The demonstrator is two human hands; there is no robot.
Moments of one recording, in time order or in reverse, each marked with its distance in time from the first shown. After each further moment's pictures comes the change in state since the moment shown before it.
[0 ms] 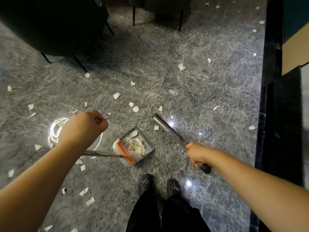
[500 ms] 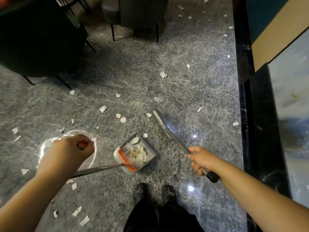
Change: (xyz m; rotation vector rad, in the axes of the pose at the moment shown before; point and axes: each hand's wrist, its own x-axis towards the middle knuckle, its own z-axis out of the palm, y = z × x) left_hand -0.052 0.029 -0.004 -0.059 0.054 0.086; right_hand -0.055 0.070 -0.035 0.556 0.104 -0.026
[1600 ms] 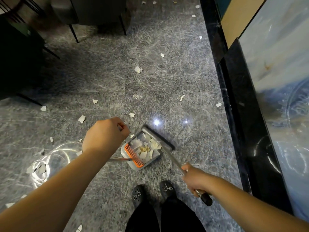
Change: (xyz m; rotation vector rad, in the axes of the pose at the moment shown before) left_hand 0.052 0.158 0.076 0.072 -0.159 0.361; right_hand 0.015 0.071 -0.008 -0.310 -0.108 0.131
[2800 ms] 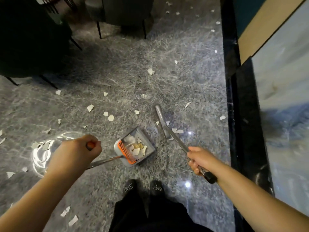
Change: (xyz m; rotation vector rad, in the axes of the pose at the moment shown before) left_hand -0.121 -0.043 -0.005 -0.051 0.095 -0.295; right_hand -0.031 0.014 -0.057 0.617 0.084 -0.107
